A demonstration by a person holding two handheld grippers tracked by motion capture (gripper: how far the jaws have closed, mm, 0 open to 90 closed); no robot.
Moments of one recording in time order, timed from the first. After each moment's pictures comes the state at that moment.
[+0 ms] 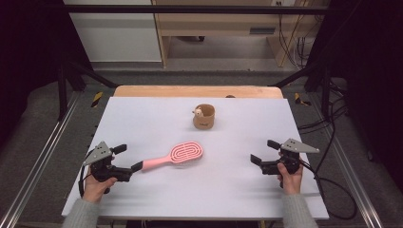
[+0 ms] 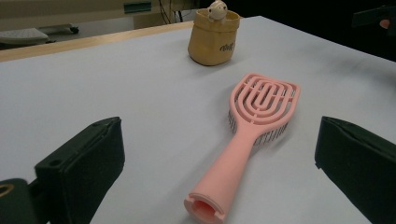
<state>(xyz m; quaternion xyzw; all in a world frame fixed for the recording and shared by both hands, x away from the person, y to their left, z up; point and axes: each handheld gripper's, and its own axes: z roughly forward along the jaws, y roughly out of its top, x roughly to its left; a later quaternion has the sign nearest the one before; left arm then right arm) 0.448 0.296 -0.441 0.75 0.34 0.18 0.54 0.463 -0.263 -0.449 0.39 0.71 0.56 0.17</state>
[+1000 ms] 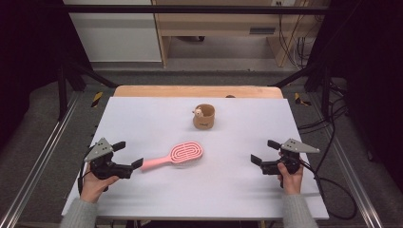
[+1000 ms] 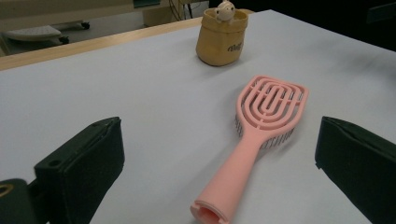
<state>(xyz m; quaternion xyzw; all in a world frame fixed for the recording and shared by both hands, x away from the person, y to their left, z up) 0.449 0.290 -0.425 0.76 0.35 0.20 0.51 0.463 -0.264 -0.449 0.38 0.72 0.56 0.17</state>
